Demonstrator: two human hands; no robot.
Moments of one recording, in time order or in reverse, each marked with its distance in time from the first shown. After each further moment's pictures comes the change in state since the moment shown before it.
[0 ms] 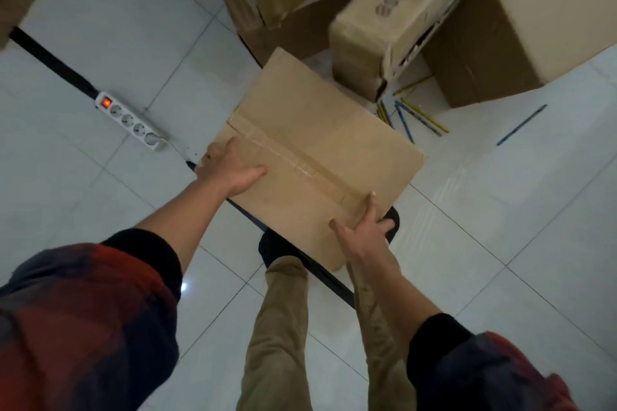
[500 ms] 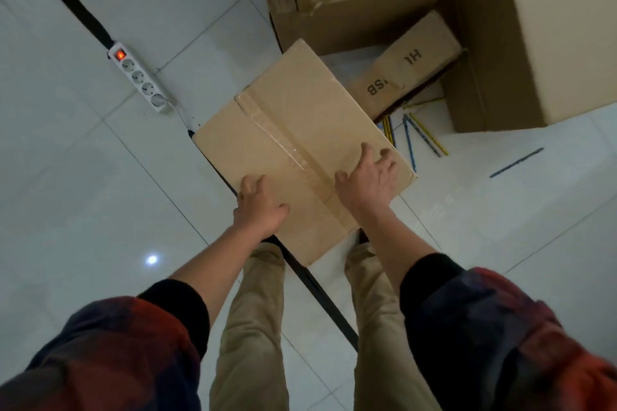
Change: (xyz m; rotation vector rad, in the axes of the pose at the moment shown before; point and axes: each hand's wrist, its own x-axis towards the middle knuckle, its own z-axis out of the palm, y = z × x) left_hand -0.076 0.008 0.104 -0.278 -0.053 -0.089; right_hand 0.028 -0.068 -0.039 -0.498 0.263 -0.328
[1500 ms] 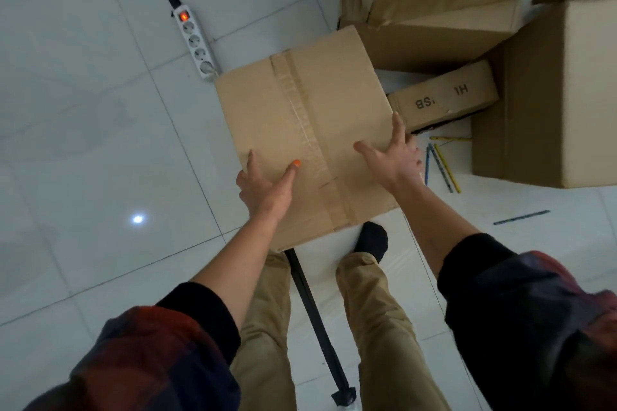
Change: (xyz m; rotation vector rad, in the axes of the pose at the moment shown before) left_hand -0.045 0.001 -0.019 -0.904 0.373 -0.296; right_hand 0.015 -0.035 -0.052 0.127 -0.157 -0.185
